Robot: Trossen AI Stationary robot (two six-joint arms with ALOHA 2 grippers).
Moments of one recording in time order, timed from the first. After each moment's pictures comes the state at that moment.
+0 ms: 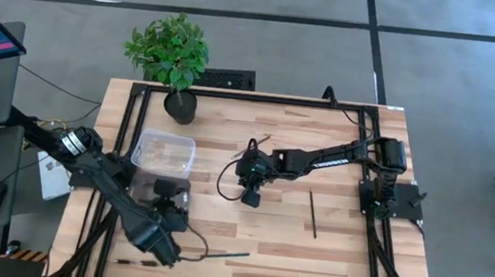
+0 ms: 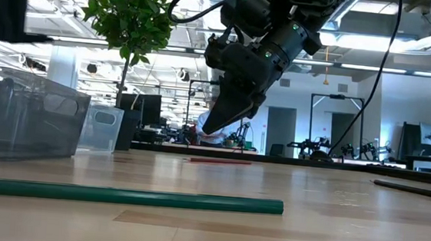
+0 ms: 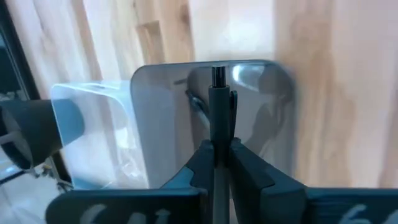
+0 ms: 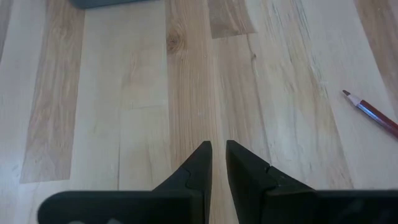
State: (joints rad) left arm -0.72 1.74 1.37 -1.48 -0.39 -0.67; right arm 0.01 1.92 1.22 -0.22 -0.07 0.08
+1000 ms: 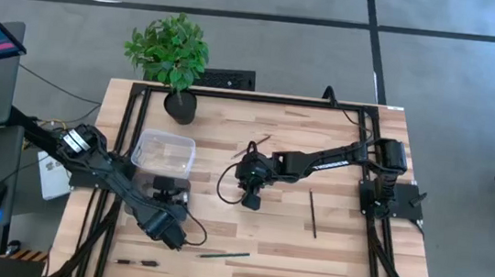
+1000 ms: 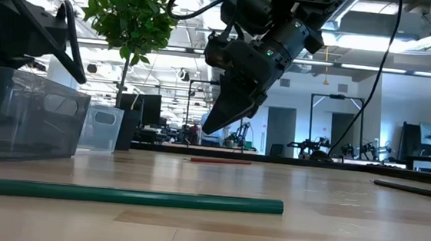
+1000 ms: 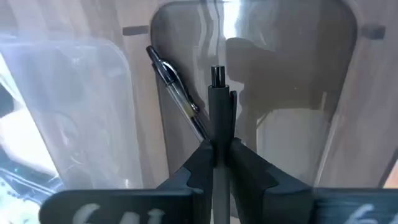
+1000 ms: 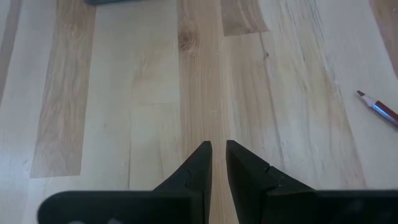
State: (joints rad) left arm -0.64 1.73 1.04 -1.21 -0.27 -0.67; right arm 0.03 1.92 1.22 -0.22 -0.07 0.08
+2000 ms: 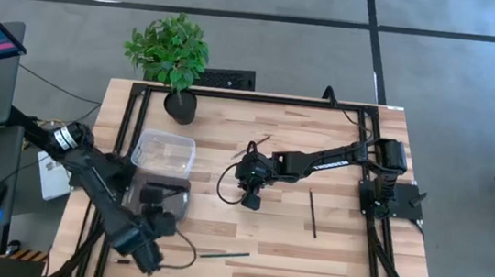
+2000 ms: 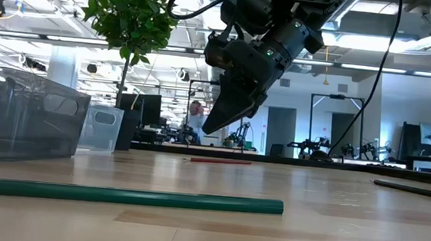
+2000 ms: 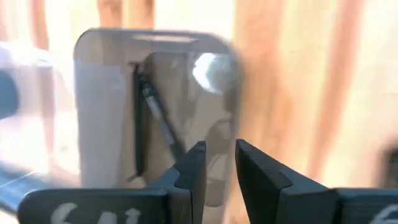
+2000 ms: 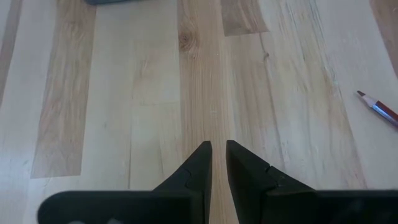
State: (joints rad) left arm -0.84 1.66 1.29 -1.35 -0.33 -0.93; right arm 0.03 1.92 1.22 -0.22 -0.07 0.08
